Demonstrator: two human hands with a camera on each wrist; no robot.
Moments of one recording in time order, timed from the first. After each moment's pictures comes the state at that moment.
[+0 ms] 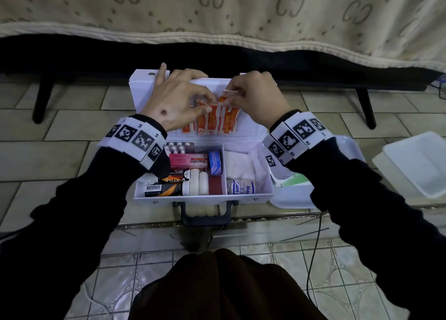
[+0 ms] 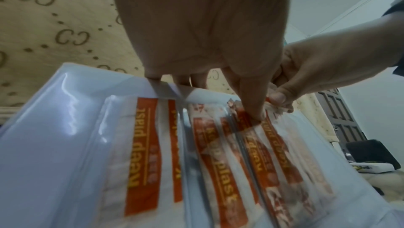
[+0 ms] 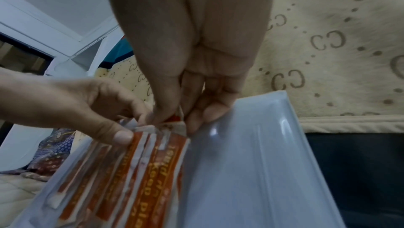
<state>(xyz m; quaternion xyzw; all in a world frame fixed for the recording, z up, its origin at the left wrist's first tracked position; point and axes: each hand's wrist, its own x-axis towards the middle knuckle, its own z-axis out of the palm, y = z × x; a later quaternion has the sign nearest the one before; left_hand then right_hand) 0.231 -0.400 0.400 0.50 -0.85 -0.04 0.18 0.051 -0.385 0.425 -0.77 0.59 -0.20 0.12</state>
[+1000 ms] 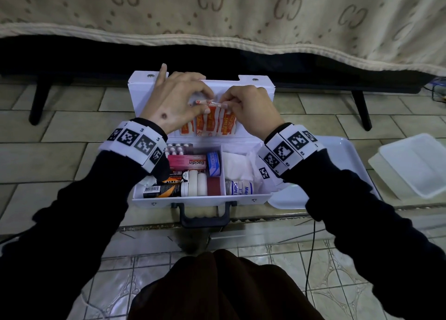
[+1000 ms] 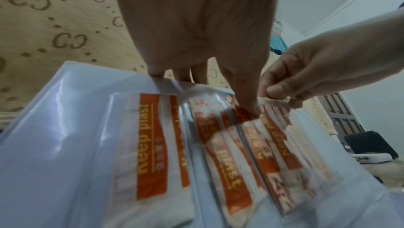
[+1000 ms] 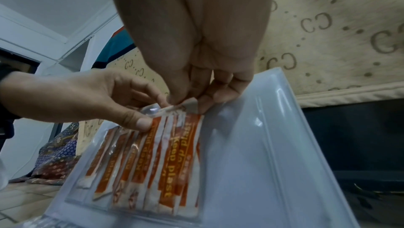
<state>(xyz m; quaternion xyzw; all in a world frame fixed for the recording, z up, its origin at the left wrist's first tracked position) 0.229 -0.402 0.398 0.49 -0.84 -0.04 0.23 0.056 -0.376 0.409 -0.74 0.60 -0.25 0.17</state>
